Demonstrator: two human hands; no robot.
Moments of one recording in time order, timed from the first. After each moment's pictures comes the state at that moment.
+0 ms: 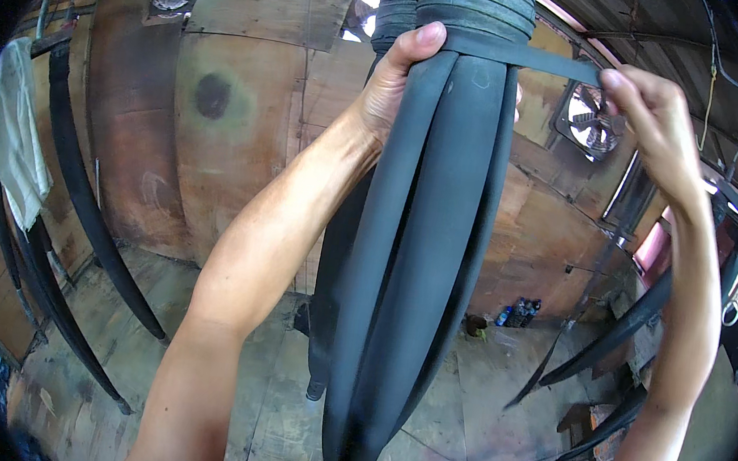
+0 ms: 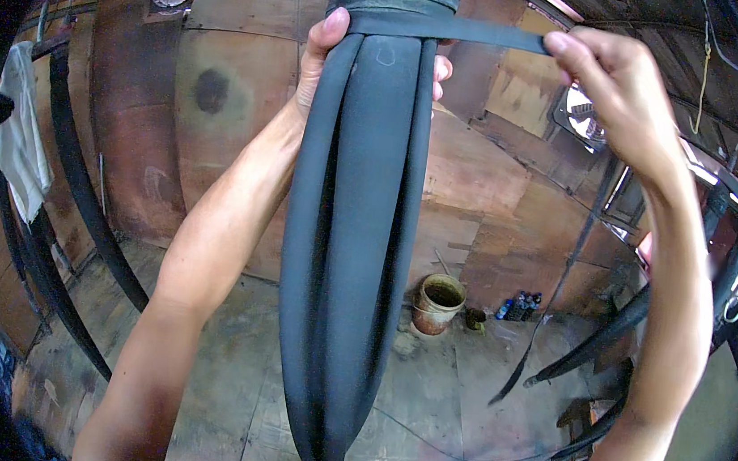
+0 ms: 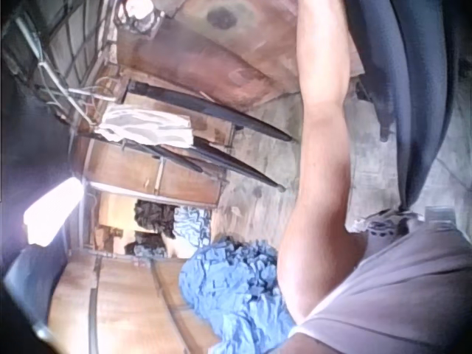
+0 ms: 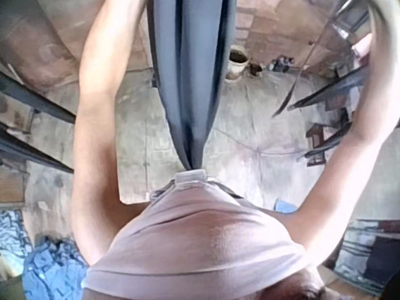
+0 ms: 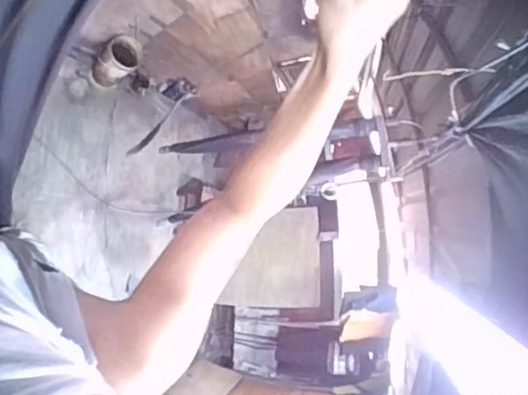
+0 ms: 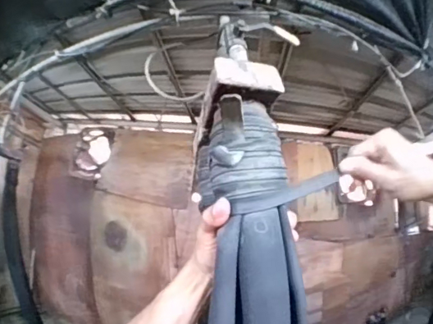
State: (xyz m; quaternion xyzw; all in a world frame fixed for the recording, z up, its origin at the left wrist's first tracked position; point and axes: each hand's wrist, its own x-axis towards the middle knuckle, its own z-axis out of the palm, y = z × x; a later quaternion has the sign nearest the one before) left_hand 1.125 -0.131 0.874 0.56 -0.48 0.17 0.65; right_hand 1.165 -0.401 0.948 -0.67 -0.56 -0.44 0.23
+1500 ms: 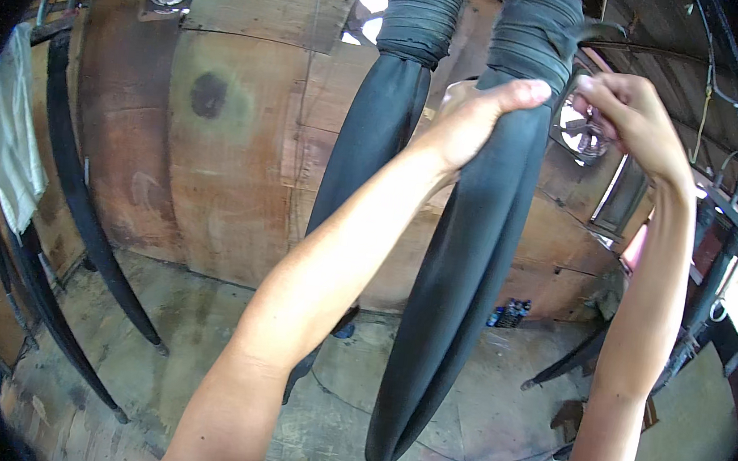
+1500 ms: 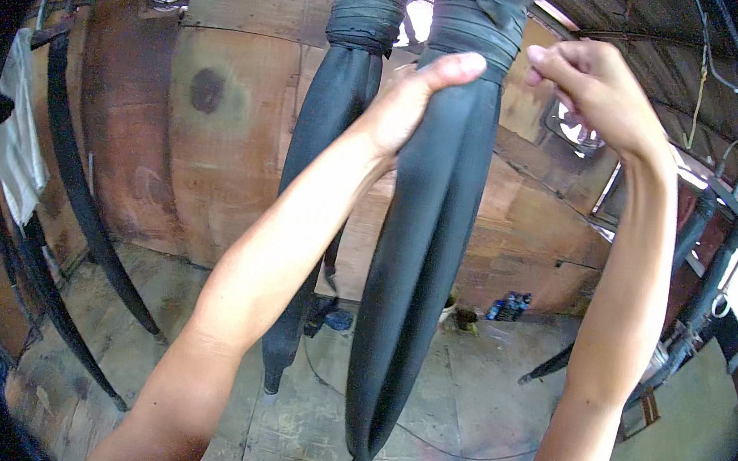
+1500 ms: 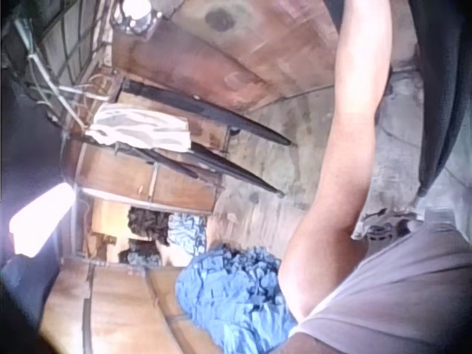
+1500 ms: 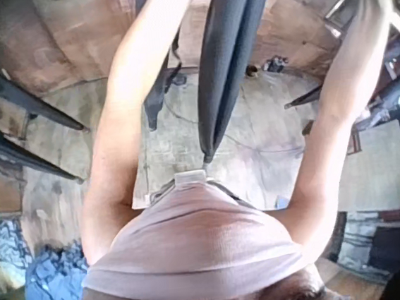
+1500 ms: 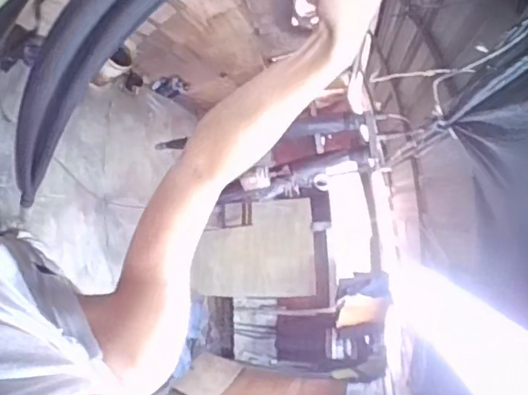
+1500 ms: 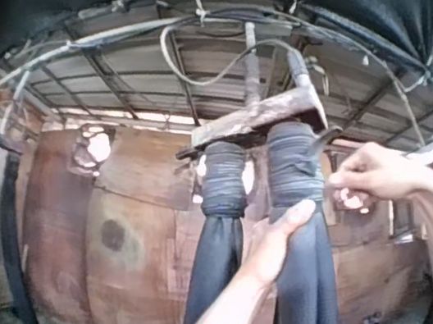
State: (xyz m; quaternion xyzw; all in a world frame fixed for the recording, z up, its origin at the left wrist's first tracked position) left_hand 1.120 -0.144 0.864 0.61 -0.29 0.25 0.69; right_hand 1.129 -0.354 0.959 -0.82 -0.42 -0.28 0.28
